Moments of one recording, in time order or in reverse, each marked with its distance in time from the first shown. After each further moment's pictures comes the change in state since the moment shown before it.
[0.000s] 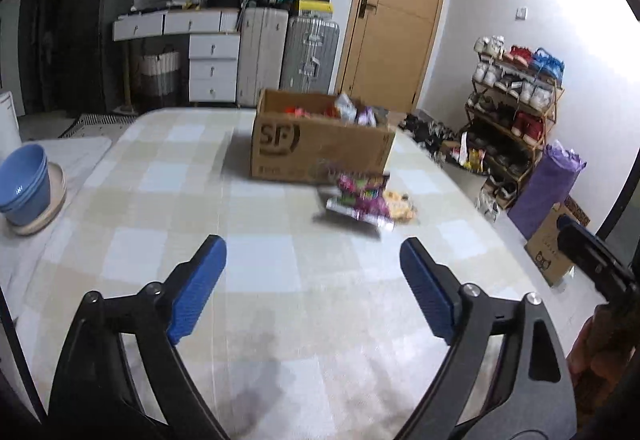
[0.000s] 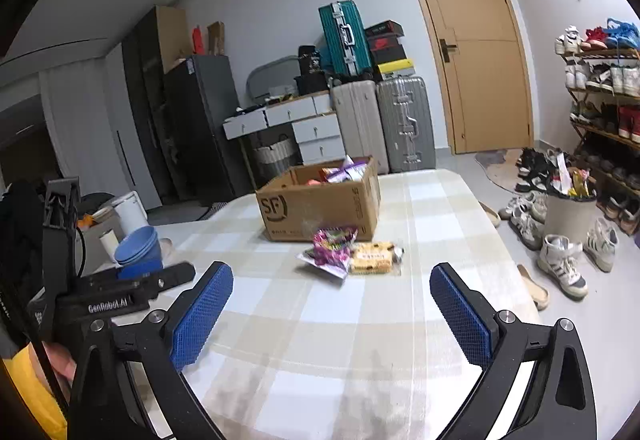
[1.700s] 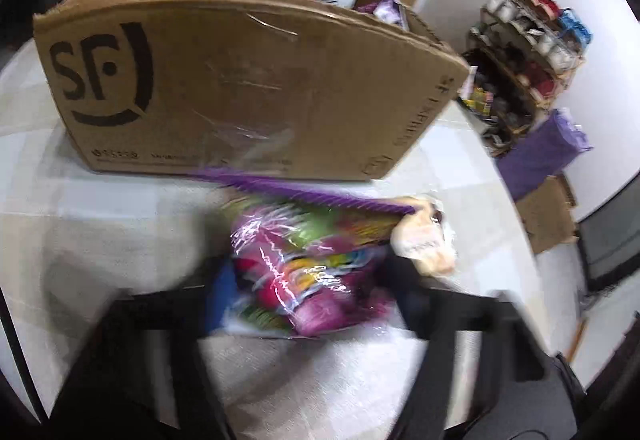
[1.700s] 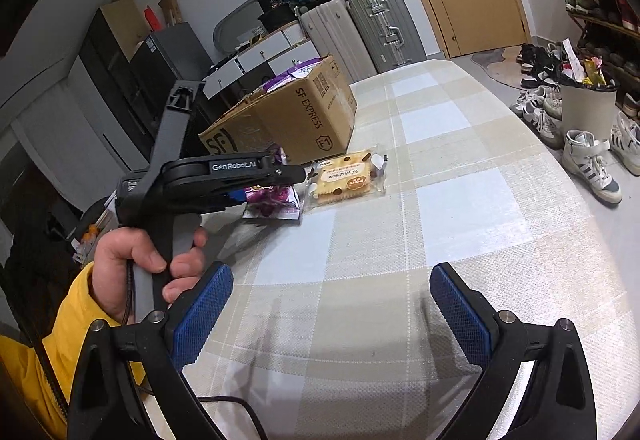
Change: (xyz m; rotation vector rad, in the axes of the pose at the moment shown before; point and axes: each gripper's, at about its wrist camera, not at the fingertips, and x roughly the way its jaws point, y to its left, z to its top) left arm 0.336 -0.035 0.106 -0.075 0.398 -0.128; right arm 0.116 -0.066 -0.032 0.208 0.263 0.057
